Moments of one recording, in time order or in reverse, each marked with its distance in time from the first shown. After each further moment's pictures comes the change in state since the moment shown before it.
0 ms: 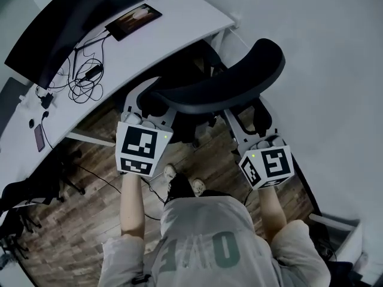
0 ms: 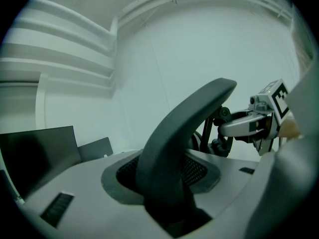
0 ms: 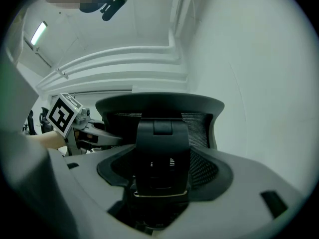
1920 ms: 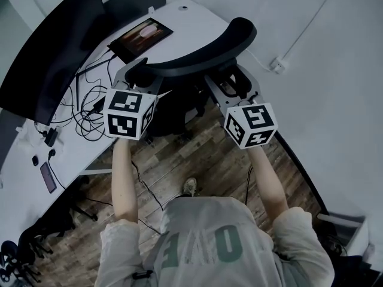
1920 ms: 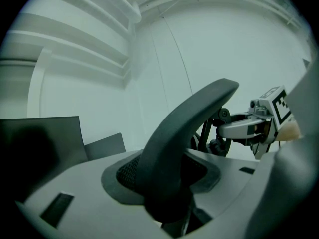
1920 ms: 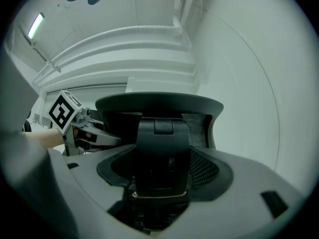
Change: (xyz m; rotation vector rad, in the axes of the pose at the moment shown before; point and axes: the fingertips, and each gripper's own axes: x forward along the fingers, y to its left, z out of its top) left arm 0.109 0.252 -0.043 -0.055 0.034 -0.015; right arm 0.277 0.040 0.004 -0.006 -0.008 0.008
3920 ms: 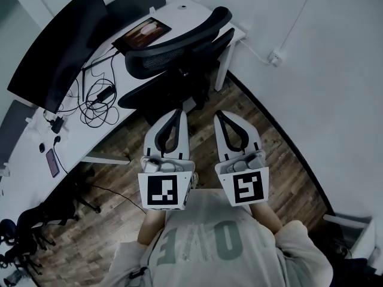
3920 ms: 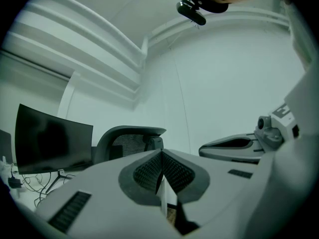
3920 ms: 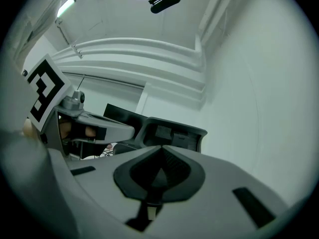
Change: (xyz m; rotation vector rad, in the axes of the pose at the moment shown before) left arm -0.134 -0.193 0.036 -0.171 -0.304 0.171; right arm -0.185 0.067 0.022 -0.206 -0.069 -0.002
